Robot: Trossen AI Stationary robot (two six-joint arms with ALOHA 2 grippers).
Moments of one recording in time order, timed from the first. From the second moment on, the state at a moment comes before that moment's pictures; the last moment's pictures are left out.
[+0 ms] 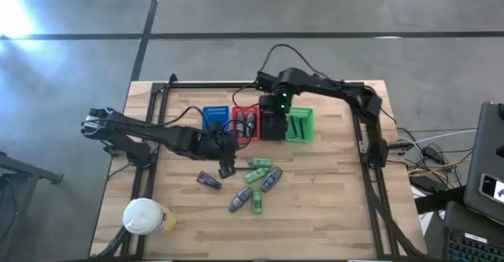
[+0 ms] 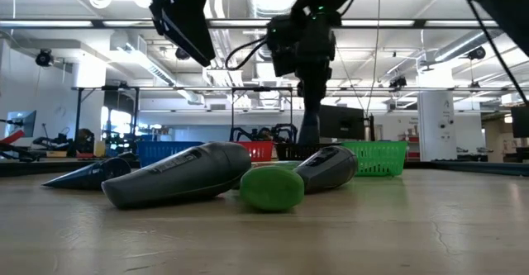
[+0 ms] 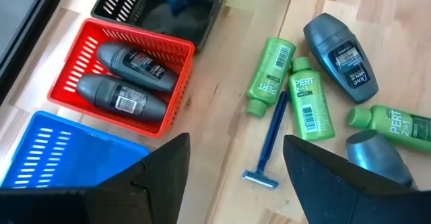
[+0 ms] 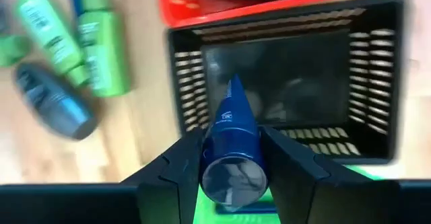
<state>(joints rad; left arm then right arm) -0.18 1.45 1.24 -0.80 -0.39 -0.42 -0.41 2.04 1.83 -1.26 -0.24 -0.24</state>
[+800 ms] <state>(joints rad) -0.19 1.45 1.24 -0.81 -0.42 -0.44 -0.39 2.23 2.06 -1.29 0.03 -0.29</state>
